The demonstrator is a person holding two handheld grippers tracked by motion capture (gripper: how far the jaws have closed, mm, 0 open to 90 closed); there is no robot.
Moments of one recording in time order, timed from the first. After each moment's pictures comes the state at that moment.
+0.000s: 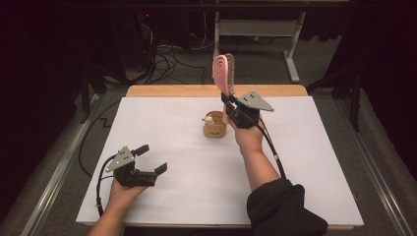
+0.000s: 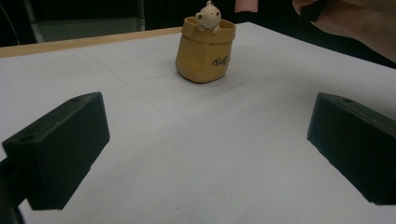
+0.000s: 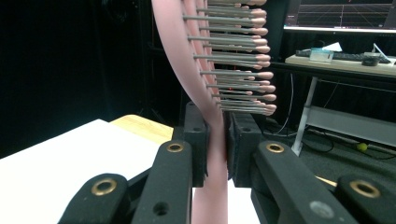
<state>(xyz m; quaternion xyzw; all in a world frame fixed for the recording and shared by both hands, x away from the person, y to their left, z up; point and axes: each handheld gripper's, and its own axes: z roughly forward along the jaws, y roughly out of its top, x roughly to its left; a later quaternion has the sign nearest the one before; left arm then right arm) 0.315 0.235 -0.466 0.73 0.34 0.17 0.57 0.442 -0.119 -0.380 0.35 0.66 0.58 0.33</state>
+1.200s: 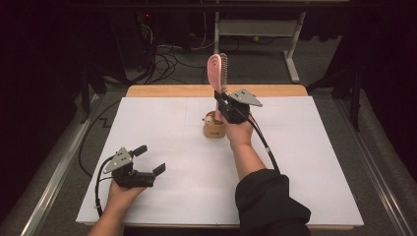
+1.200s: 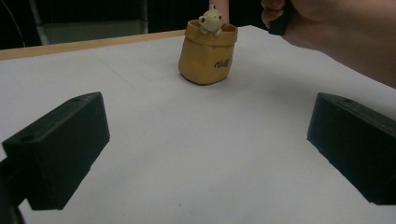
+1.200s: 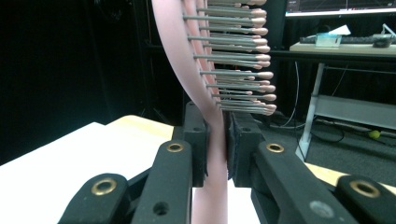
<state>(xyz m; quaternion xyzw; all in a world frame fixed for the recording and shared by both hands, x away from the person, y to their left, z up) 0.311 0.238 -0.465 0.73 0.34 0.17 0.57 0.474 -0.099 -0.402 0.38 0.65 0.58 0.31</state>
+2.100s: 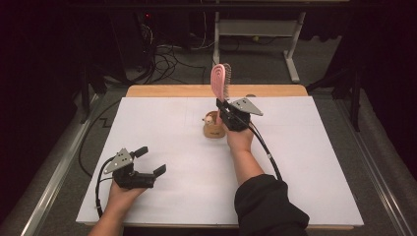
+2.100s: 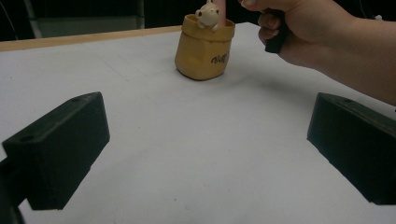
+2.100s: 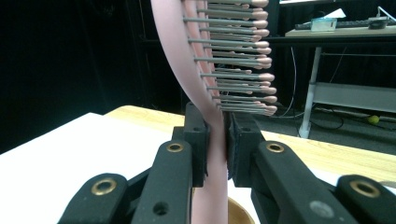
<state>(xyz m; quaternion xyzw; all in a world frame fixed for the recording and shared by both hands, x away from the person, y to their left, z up) 0.311 0.237 -0.468 0.73 0.34 0.16 0.57 0.468 -0.105 -0.430 0.40 0.64 0.58 0.30</state>
